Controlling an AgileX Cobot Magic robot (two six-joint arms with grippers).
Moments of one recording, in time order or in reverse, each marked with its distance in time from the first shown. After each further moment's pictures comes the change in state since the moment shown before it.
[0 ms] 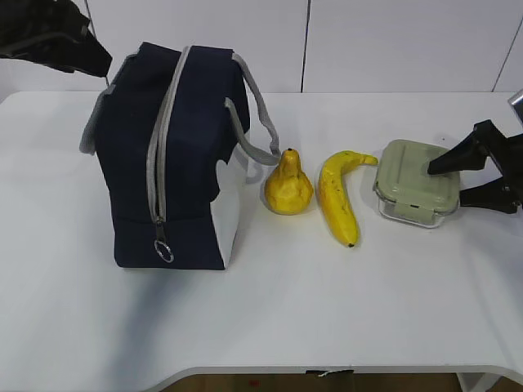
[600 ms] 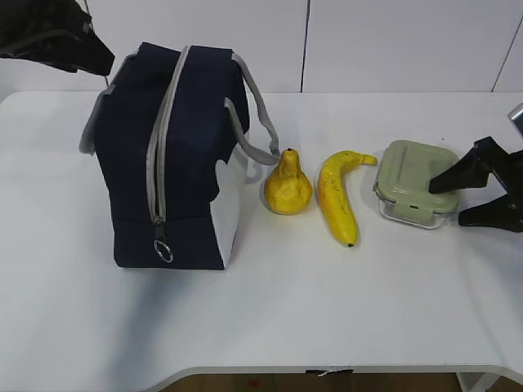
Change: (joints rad) left arm 0.000 0.000 0.000 -0.021 -0.002 0.000; right arm 0.004 -0.049 0.085 -0.048 -0.018 0.000
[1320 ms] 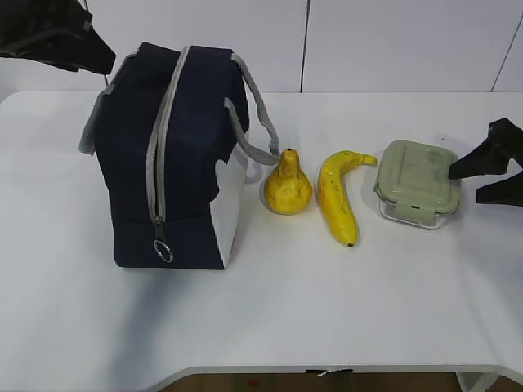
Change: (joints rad) left arm 0.000 0.000 0.000 -0.008 0.000 0.000; right arm 0.000 -0.118 0.026 -0.038 -0.082 0.026
